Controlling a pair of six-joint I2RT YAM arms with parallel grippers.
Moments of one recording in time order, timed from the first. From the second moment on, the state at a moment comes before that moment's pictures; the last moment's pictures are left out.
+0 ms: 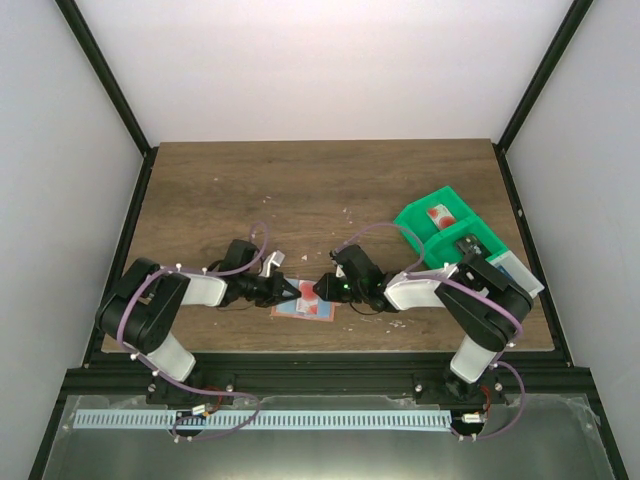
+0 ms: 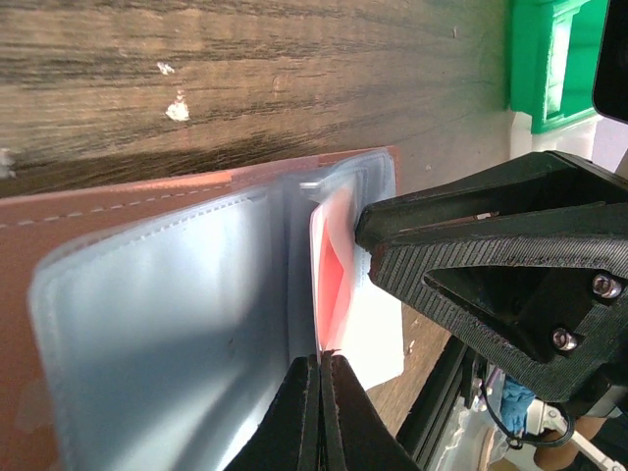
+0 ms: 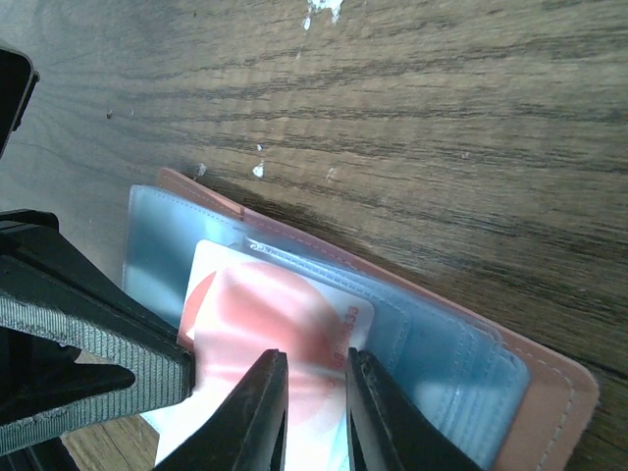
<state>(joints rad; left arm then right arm) -0.43 1.61 0.48 0.22 0.82 -0.69 0.81 1.68 0.66 0.23 -0.24 0.82</state>
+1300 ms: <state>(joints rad) -0.39 1.70 0.26 0.81 0.94 -1.06 0.75 1.62 0.51 0.39 -0.46 0.87</state>
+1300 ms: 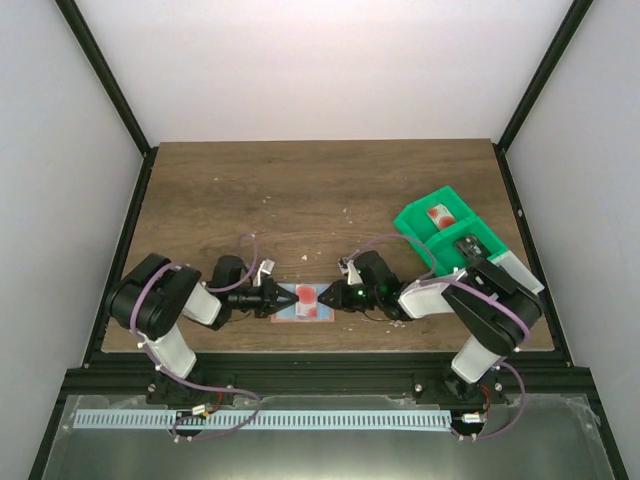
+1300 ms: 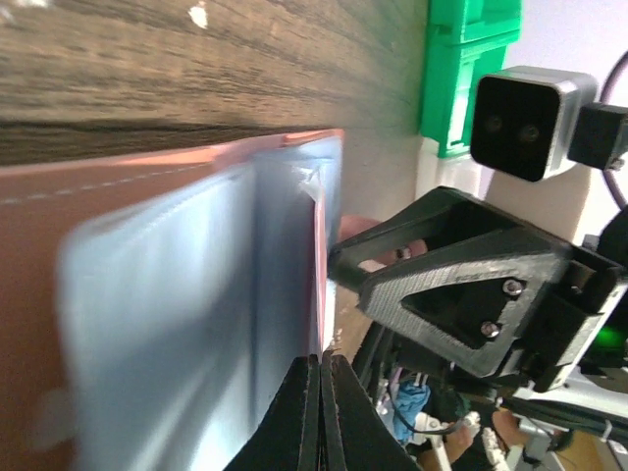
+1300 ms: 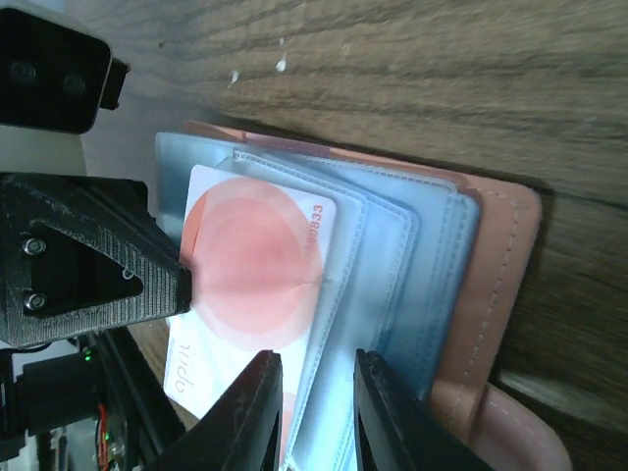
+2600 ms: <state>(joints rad) -0.39 1.83 0.17 1.14 0.93 -1.17 0.76 1.69 0.52 0.49 -0.53 0.99</state>
